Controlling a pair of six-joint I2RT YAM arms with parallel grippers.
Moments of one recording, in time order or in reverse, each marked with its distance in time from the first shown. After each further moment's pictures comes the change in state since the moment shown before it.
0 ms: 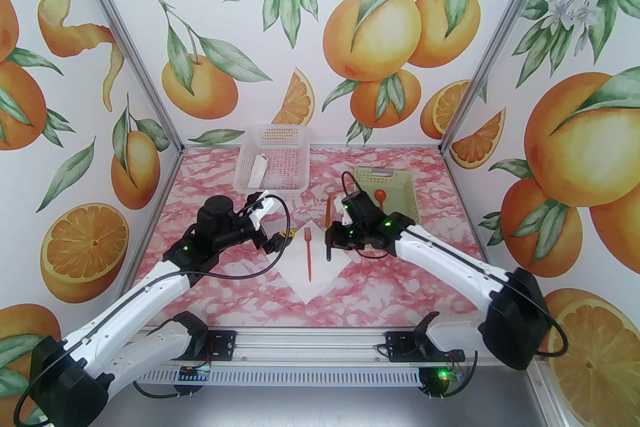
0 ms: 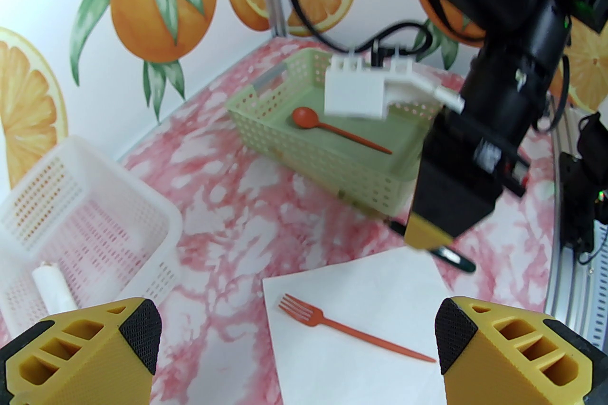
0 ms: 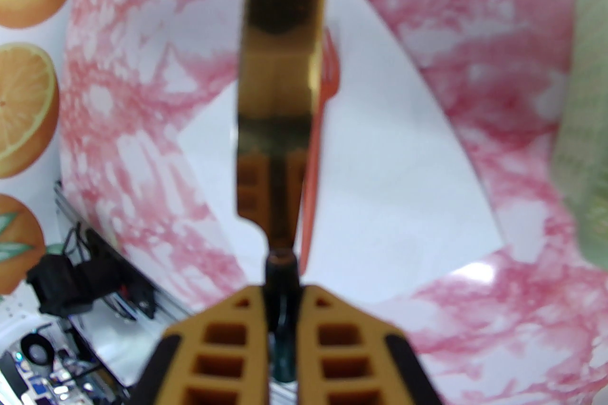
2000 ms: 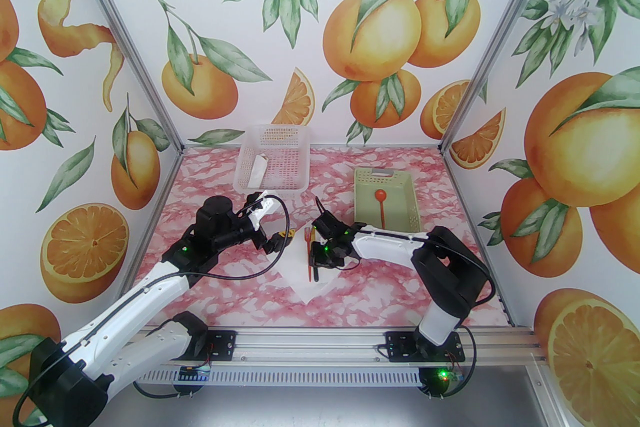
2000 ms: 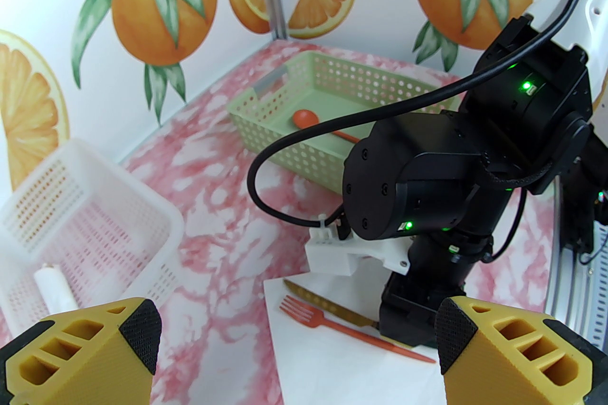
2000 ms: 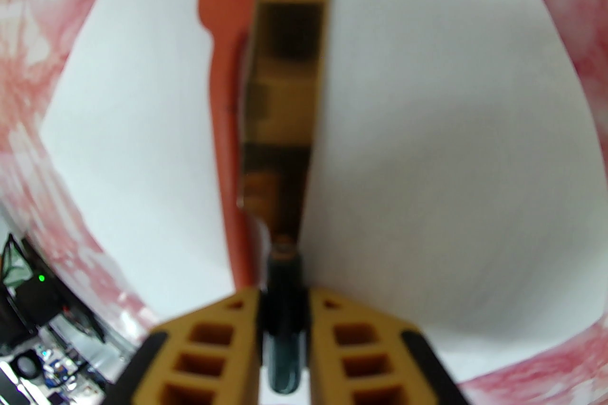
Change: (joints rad) left arm 0.000 -0.008 0.000 0.000 0.000 0.000; right arm 0.082 0.323 -0.013 0.143 0.013 0.069
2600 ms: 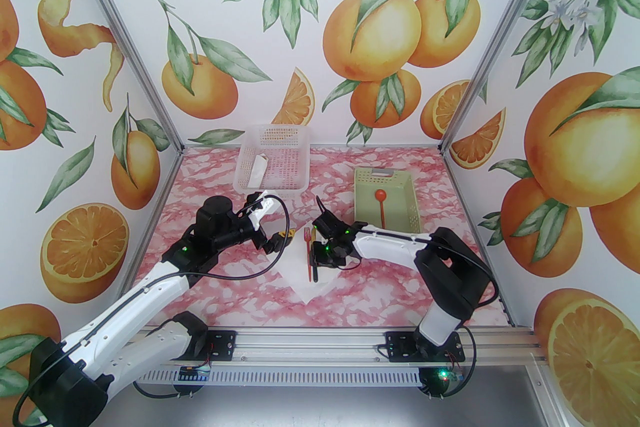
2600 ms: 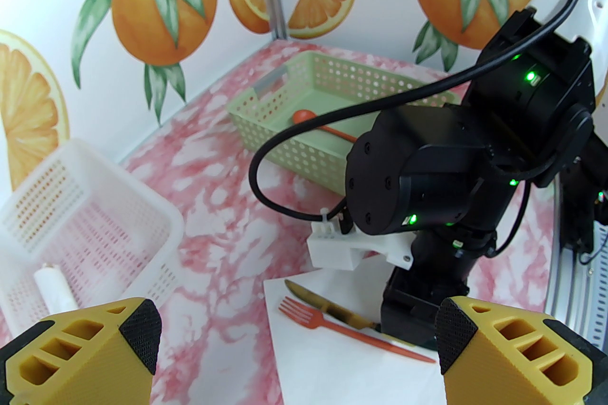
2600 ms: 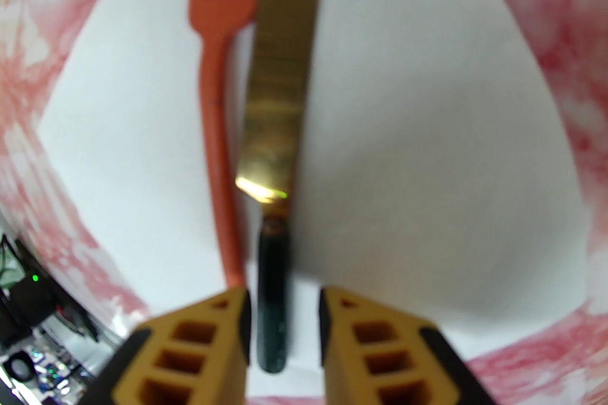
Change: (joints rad) left arm 0.000 0.000 0.000 0.000 0.000 0.000; right arm 0.000 -0.038 0.036 -0.080 0.049 -0.030
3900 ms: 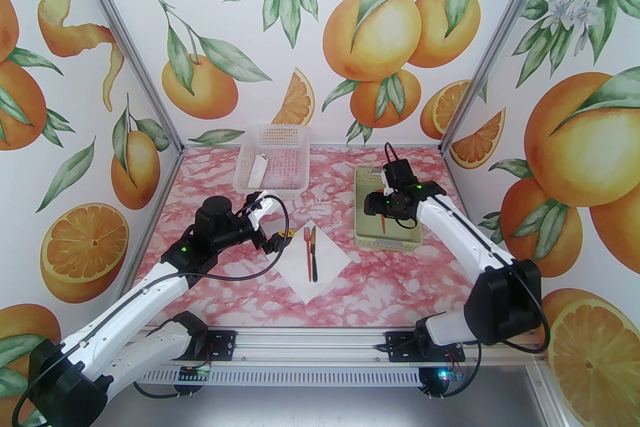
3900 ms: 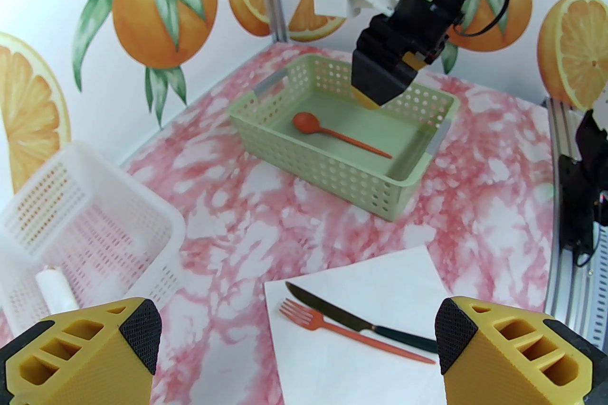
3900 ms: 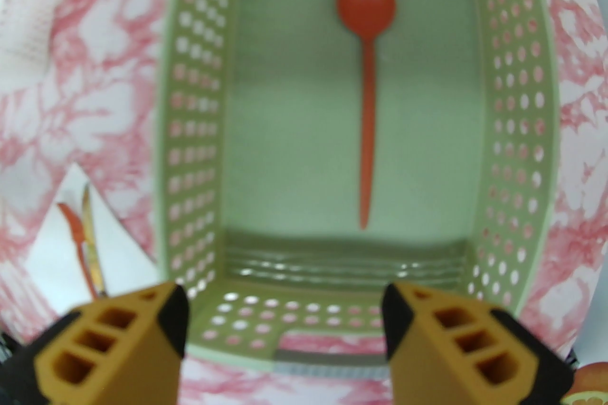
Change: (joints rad) left arm 0.000 -0.007 0.000 0.000 0.001 0.000; right arm -0.562 -0.176 0.224 -0.362 0.207 -0.442
